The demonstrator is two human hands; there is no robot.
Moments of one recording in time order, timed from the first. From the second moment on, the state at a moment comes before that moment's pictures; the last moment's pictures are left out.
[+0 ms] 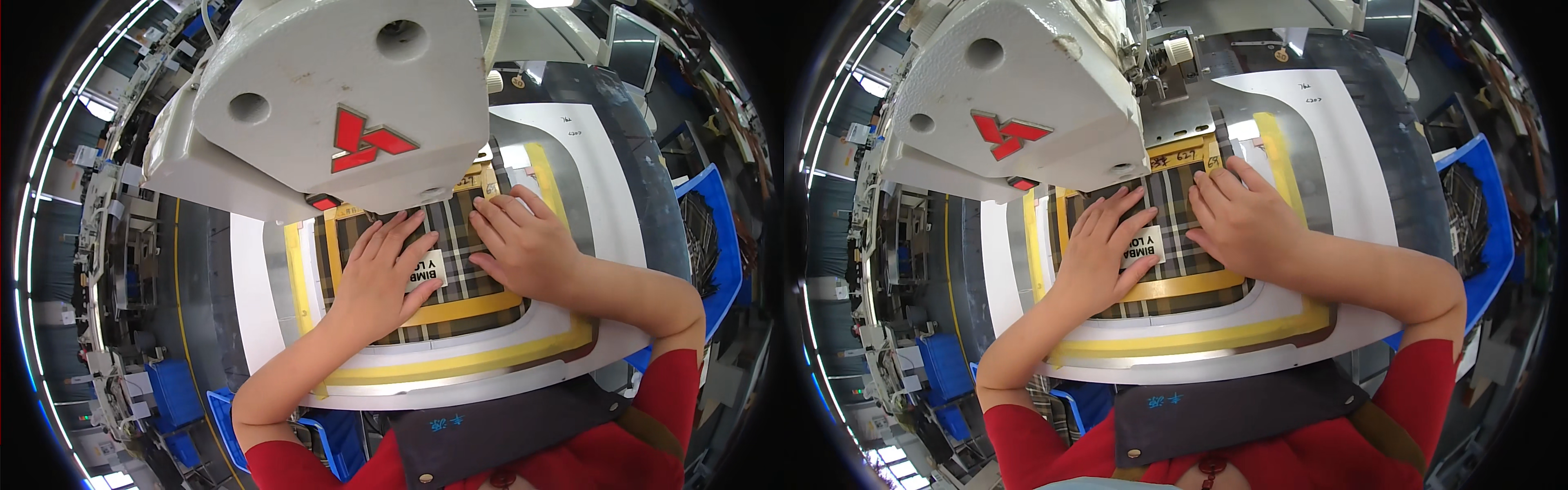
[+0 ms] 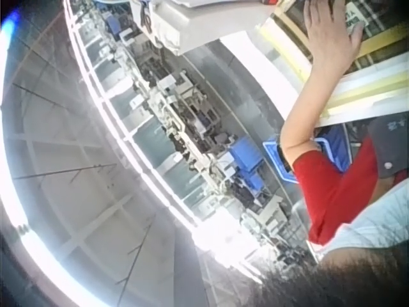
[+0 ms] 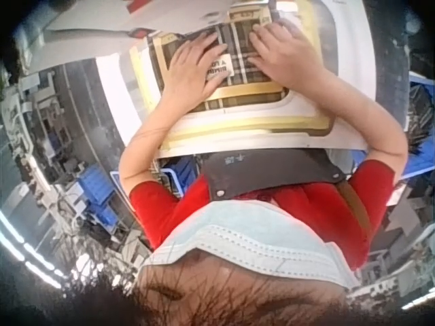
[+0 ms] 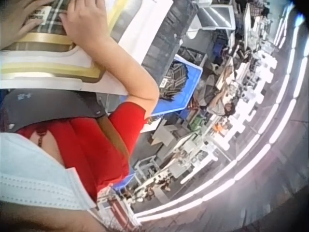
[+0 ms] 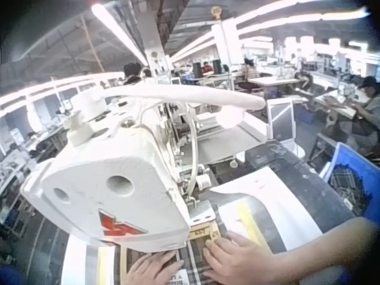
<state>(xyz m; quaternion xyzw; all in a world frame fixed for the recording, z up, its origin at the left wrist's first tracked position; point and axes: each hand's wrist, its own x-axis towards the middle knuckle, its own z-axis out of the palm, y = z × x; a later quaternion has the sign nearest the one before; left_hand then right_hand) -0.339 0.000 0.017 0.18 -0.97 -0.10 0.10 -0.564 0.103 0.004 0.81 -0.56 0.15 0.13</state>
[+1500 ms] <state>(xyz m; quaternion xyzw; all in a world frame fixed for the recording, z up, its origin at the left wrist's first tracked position) -0.347 -0.018 0.009 0.13 -0.97 -0.15 0.11 -0.537 0.123 -0.012 0.86 -0.46 0.20 0.05</state>
